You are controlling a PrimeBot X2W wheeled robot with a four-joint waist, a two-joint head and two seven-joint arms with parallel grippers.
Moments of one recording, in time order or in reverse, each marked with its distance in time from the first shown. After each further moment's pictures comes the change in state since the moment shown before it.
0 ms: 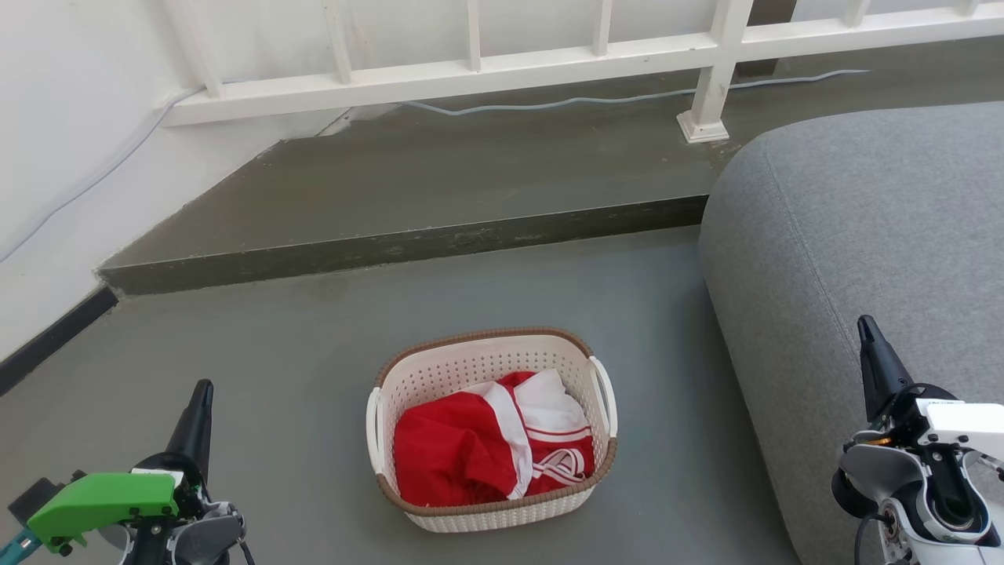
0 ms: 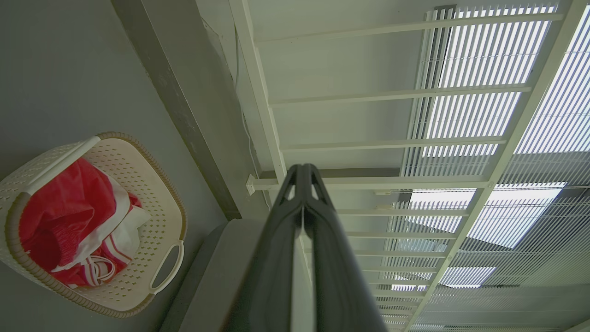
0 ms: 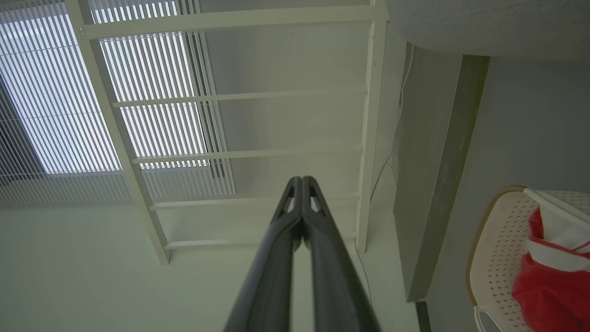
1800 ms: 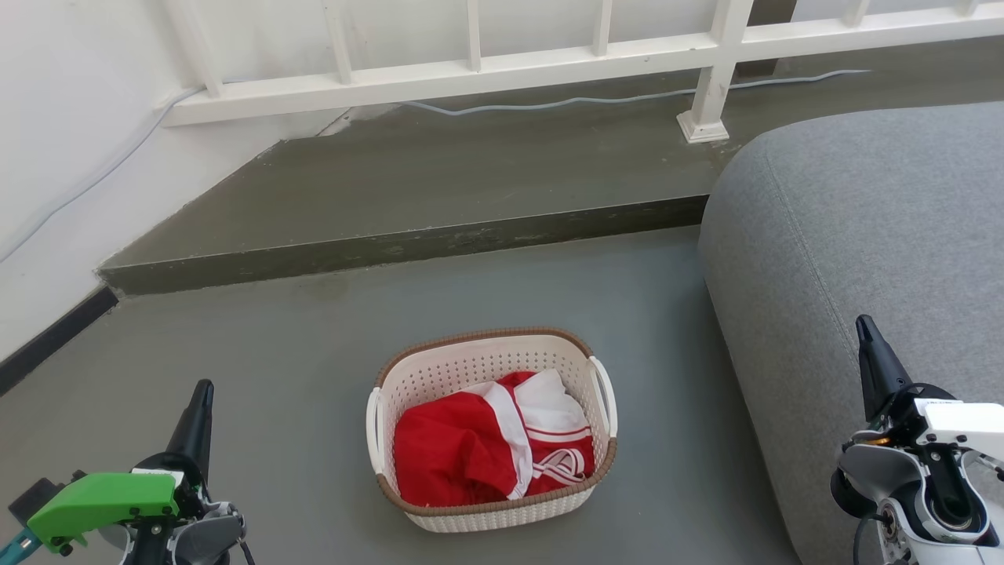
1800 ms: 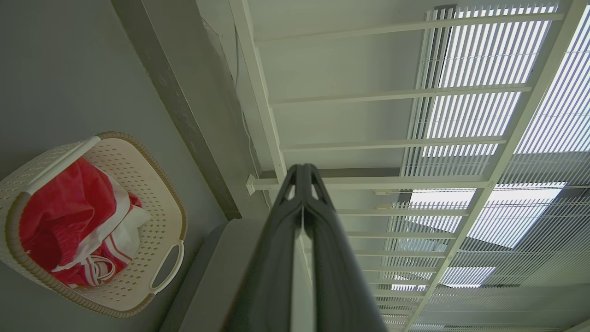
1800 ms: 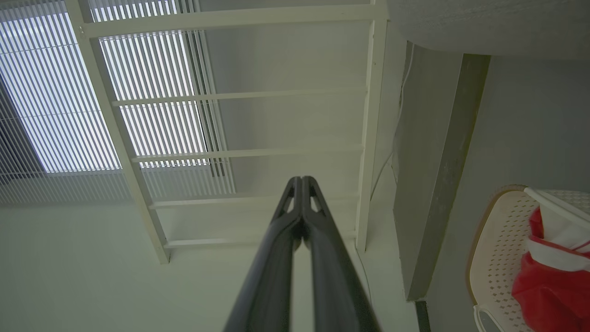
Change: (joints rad) left arm 0.000 0.000 -0.001 0.000 0.000 0.000 0.000; right arm 0.000 -0.001 0.005 -0.002 0.000 0.000 -0.003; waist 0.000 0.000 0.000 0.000
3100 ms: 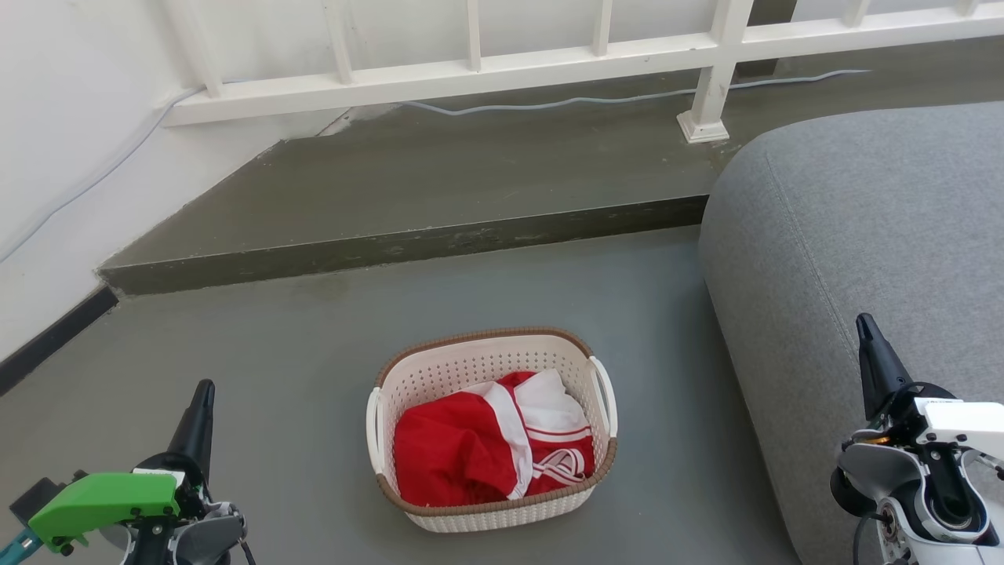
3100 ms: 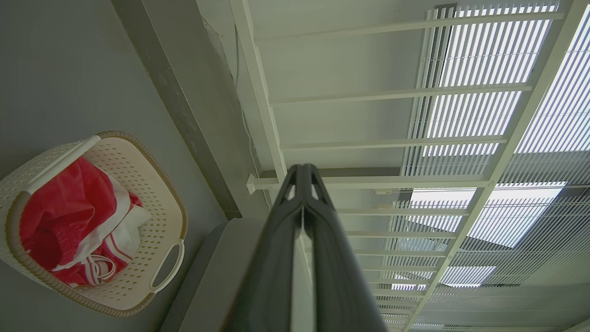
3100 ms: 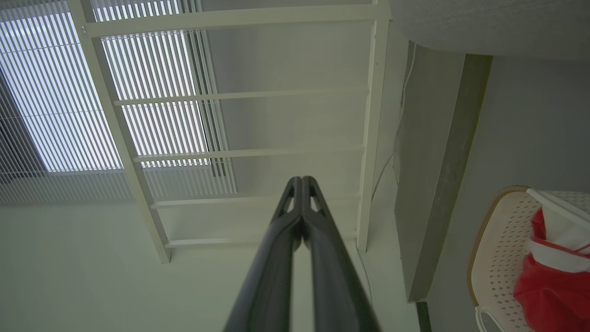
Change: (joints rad) left arm 0.000 0.000 -0.002 0.000 0.000 0.000 0.000; right arm 0.001 0.000 0.002 -0.007 0.000 0.000 -0.004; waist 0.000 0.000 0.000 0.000
